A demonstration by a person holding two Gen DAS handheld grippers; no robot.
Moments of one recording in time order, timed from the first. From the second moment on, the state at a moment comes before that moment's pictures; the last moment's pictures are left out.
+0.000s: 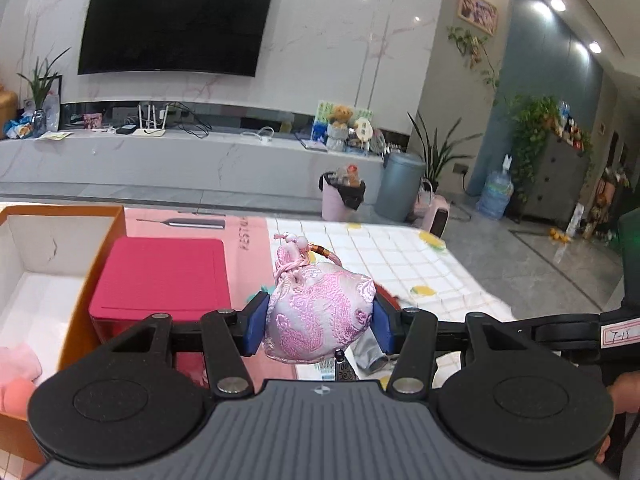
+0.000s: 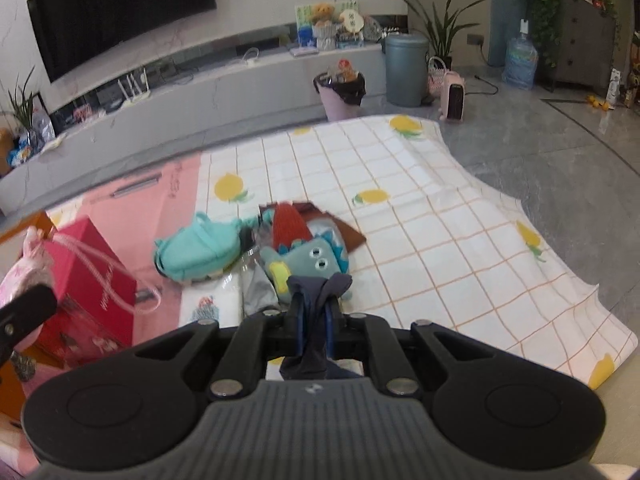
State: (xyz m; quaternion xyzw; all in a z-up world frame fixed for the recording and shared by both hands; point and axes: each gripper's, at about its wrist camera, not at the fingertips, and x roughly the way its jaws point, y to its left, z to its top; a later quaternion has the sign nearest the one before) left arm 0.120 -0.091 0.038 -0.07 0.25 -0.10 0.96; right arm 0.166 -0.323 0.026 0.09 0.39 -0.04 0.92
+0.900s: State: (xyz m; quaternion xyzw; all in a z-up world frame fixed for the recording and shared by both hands) left arm 0.083 -0.006 0.118 -0.12 0.15 -0.04 0.98; right arm 0.109 -0.148 0.187 0.03 0.21 0.14 0.97
